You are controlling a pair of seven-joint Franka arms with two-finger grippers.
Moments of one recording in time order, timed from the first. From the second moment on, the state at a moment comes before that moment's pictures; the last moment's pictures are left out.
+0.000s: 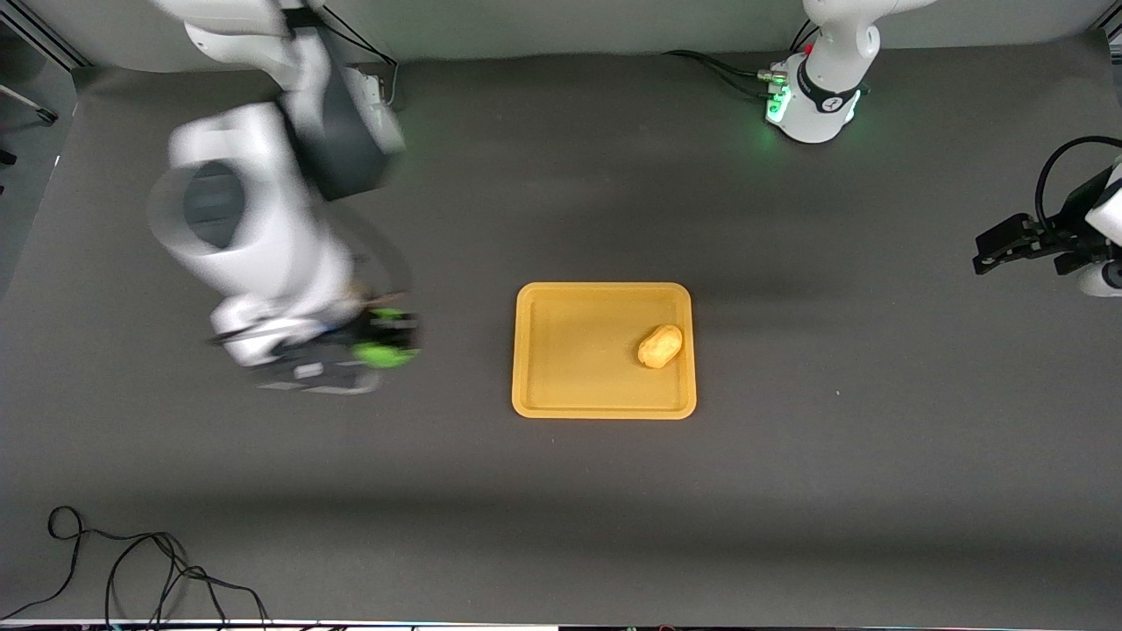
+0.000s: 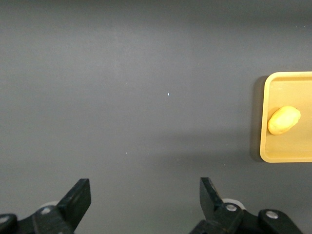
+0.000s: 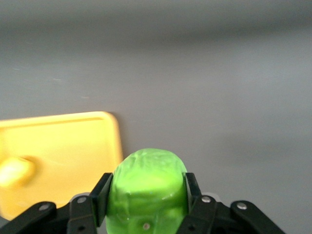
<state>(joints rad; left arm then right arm) 0.24 0.01 -0.22 -1.65 0.00 1.65 0.04 0.80 0.51 -0.38 -1.24 0.17 1.75 0.63</state>
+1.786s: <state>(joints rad) 0.26 0.02 -0.22 -1.68 0.00 1.66 0.04 0.91 0.86 -0.24 -1.06 0.14 1.96 1.10</state>
